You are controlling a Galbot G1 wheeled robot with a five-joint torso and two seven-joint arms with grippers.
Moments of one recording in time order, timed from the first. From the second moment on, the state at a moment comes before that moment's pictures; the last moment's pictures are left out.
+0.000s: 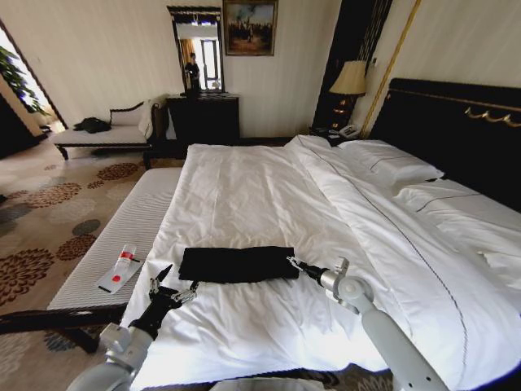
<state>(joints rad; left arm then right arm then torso) 1.96 -0.88 -0.64 -2.35 -0.53 -0.08 -0.12 -1.11 1.07 0.32 1.68 1.37 -0.56 0.16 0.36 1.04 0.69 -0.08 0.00</state>
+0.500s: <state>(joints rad) 1.96 -0.88 -0.64 -2.35 -0.53 -0.08 -0.12 -1.10 1.09 0.29 1.68 1.34 -0.55 0.16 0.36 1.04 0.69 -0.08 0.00</state>
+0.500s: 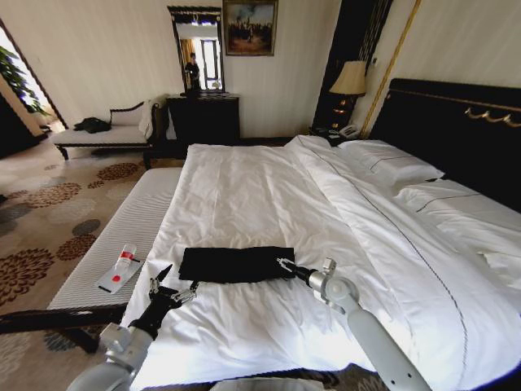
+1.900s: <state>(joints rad) 1.96 -0.88 -0.64 -2.35 -0.53 -0.08 -0.12 -1.17 0.92 0.41 1.80 1.32 -0.59 0.19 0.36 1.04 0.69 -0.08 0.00</state>
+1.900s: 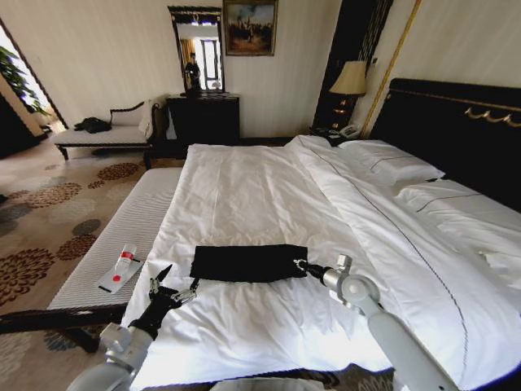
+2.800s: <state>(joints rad) 1.96 -0.88 -0.64 -2.35 -0.53 -0.08 -0.12 -1.14 0.73 0.50 1.77 1.22 -0.62 0.18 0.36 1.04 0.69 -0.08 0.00</state>
